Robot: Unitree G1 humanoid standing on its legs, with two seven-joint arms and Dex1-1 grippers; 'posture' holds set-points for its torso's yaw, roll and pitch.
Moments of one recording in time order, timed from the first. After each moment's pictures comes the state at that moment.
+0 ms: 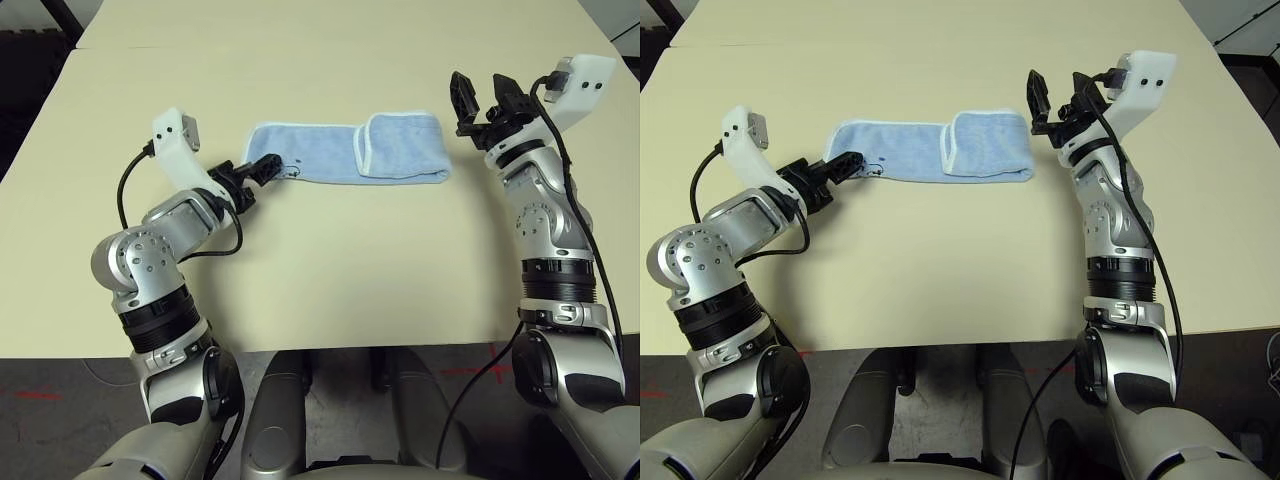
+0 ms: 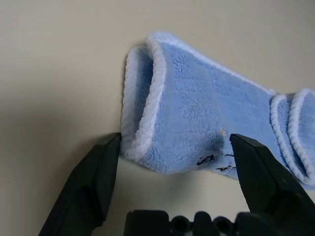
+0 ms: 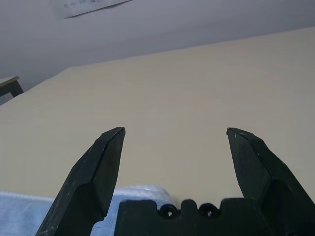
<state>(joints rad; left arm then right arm) -0.68 0.16 0.50 -0.21 -0.62 1.23 0.03 -0.77 -0.26 -0.27 0.26 0.37 0.18 0.28</state>
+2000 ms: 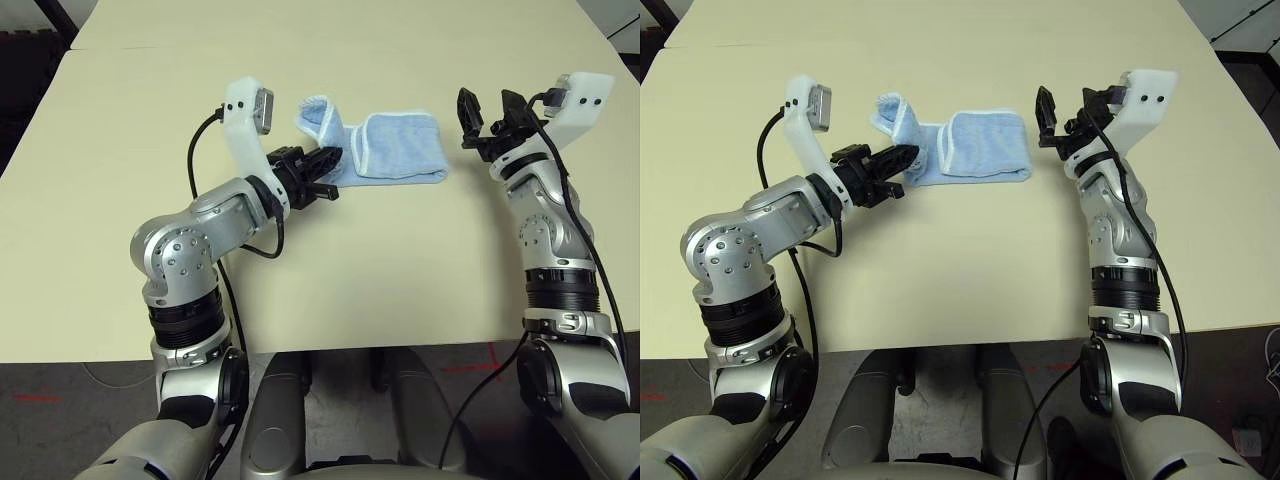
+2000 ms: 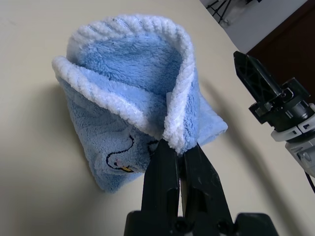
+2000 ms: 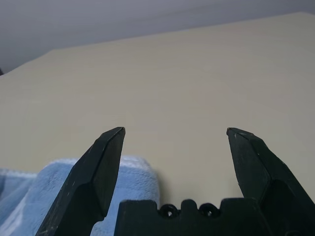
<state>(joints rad) -0.71 0.14 0.25 -0.35 -0.78 1.23 -0.07 -0.71 -0.27 -0.26 0.24 0.36 0.19 0.29</state>
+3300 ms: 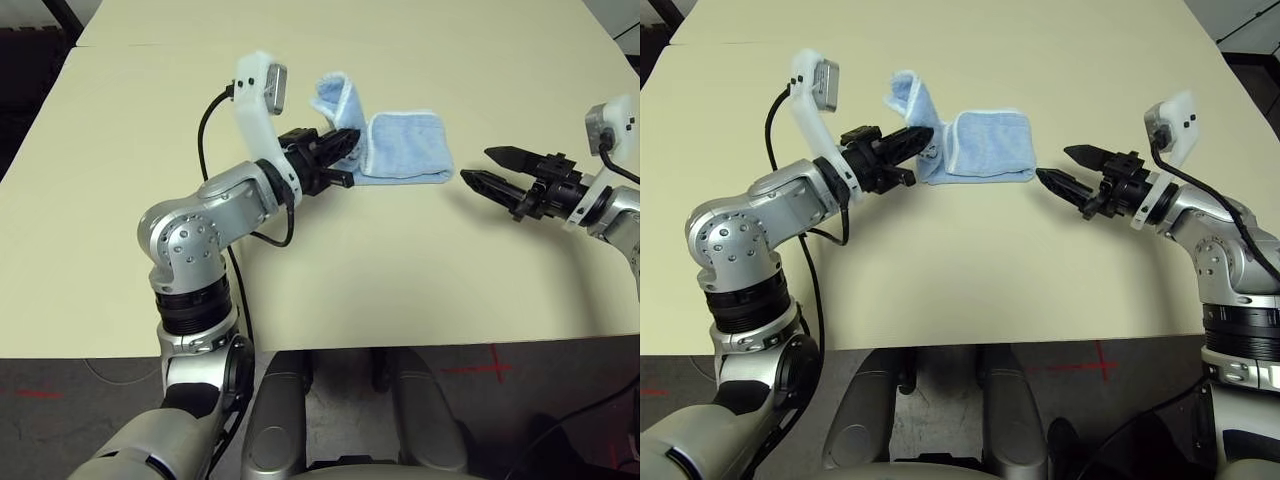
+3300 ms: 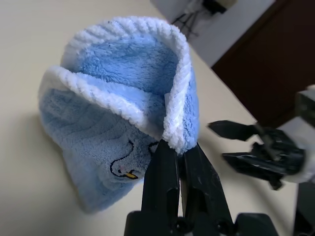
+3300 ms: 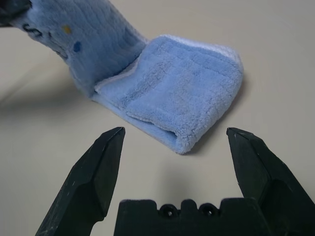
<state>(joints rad) -0.82 0.07 0.21 -0.34 -0.84 1.23 -0.07 -0.48 -0.70 -0.23 0.04 0.55 0.56 0.88</state>
